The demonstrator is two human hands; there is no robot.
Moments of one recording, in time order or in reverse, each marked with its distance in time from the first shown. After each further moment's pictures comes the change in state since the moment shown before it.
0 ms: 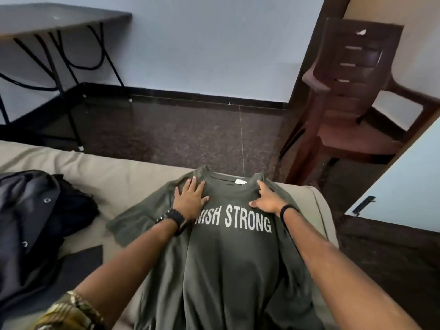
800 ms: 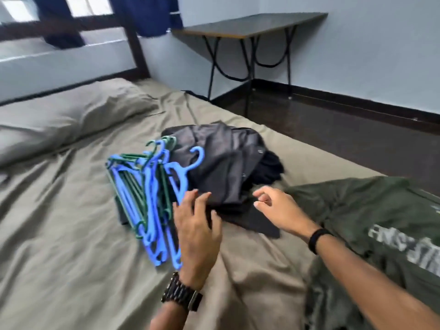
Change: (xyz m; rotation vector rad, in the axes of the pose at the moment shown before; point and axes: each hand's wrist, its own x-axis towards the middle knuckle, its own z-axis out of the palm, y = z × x) left_hand -0.353 -0.164 -0.047 -0.181 1.060 -0.616; right_hand -0.169 -0.217 0.253 -0.162 -0.298 -0.773
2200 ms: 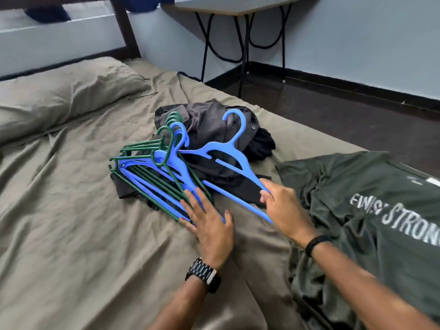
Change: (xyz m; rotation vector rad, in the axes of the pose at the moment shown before) left_hand -0.058 0.005 0.030 0.107 -0.326 -0.422; right_hand -0.053 0.019 0.026 -0.049 0.290 -0.271
